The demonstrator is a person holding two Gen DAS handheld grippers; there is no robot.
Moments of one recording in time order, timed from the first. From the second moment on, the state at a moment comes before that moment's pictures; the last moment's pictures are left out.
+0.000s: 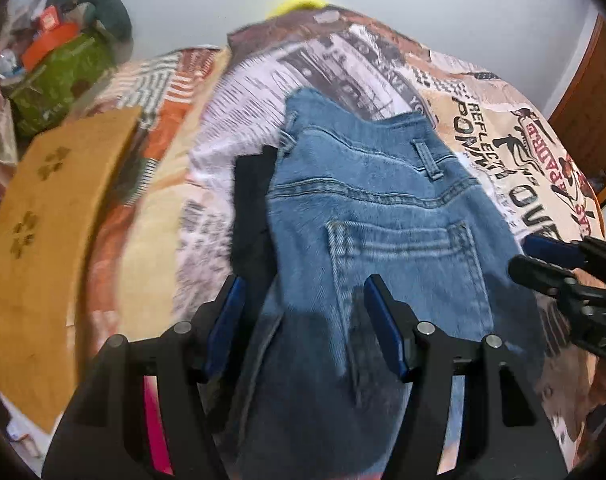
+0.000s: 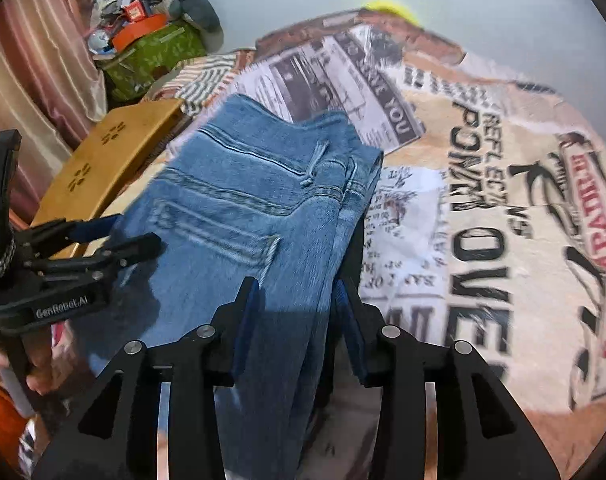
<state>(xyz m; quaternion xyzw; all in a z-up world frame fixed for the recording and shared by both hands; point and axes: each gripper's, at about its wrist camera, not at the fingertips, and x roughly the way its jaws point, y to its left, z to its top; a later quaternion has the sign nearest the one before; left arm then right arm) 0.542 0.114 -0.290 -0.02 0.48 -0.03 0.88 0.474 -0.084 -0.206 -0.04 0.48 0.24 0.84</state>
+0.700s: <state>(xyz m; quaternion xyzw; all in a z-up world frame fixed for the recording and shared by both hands) 0.254 0.081 -0.044 0.04 0.25 -0.03 0.97 0.257 -0.142 0.003 0.00 0.23 0.30 0.93</state>
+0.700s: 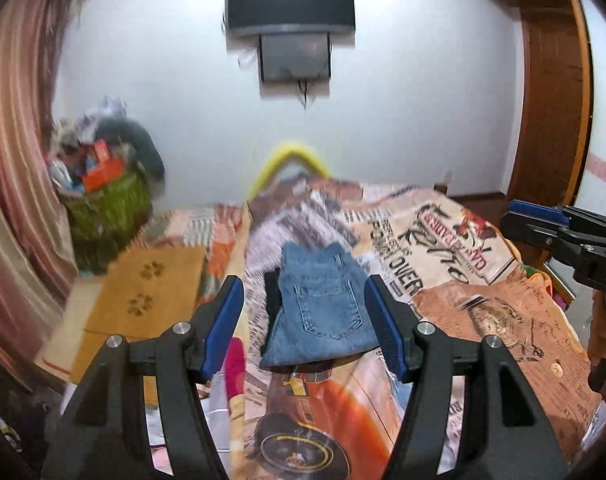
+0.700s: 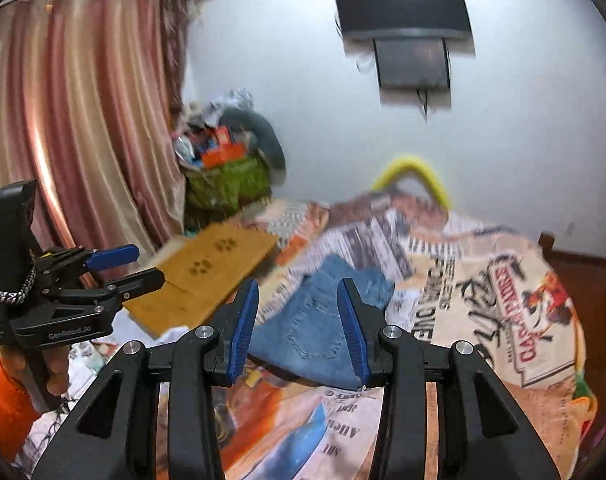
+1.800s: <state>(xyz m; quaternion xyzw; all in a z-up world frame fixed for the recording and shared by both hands) 0.043 0.044 -0.012 -0.01 0.07 0.00 1.00 0.090 -0.167 0.025 0.02 0.08 0.24 0.97</state>
